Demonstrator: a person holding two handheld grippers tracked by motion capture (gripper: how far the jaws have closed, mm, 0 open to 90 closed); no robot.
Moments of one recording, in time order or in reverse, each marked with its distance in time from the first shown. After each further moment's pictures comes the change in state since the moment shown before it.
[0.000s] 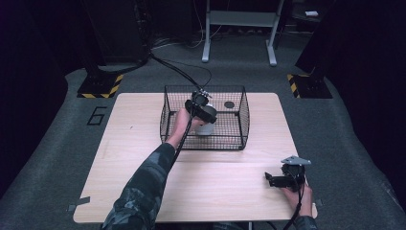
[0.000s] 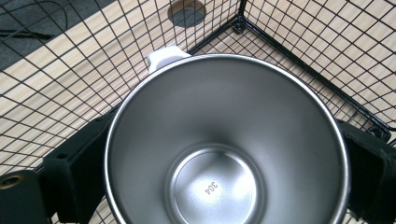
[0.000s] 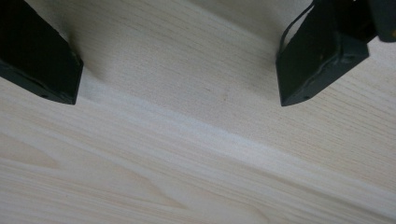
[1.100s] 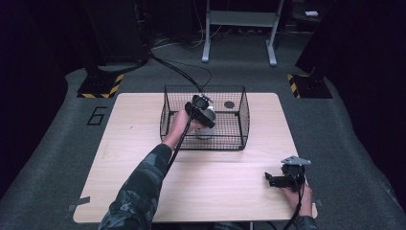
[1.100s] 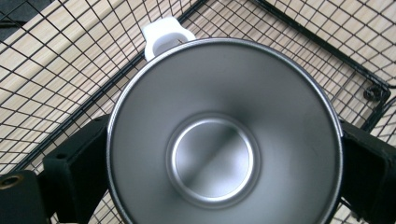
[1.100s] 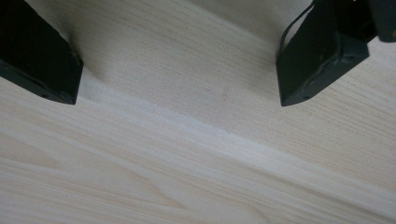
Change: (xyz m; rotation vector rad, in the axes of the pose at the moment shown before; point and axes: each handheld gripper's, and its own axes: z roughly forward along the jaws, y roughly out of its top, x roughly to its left) left arm -0.005 -0.007 -0.002 0.097 -0.020 0.077; right arm 0.000 0.000 0.000 0.005 -0.002 -0.014
